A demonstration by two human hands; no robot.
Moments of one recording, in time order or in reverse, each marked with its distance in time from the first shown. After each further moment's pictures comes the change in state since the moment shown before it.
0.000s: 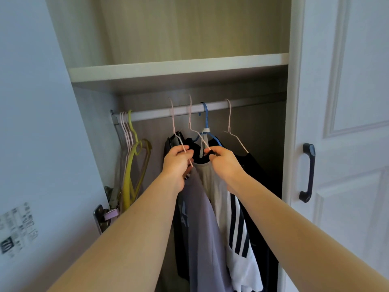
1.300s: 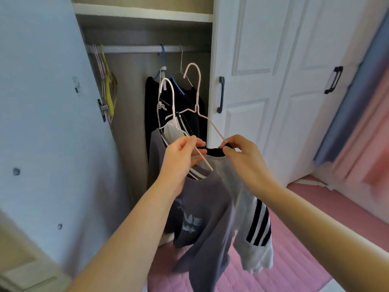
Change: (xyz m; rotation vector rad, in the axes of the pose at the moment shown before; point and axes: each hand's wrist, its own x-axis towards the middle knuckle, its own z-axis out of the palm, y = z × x) left_hand -0.358 -0.027 -0.012 -0.001 -0.295 -0.046; right_hand -0.368 -0.029 -0.128 -0.268 0.172 0.053
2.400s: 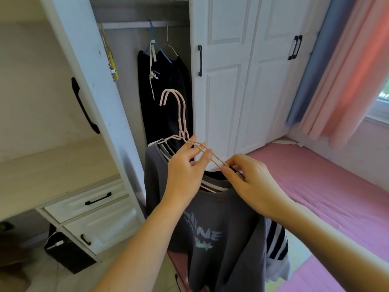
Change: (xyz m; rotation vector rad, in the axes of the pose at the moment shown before) left_hand -0.286 -0.003 -0.007 0.453 -0.060 0.289; right_hand -0.299 -0.020 -0.068 -0.387 -0.137 -0.099
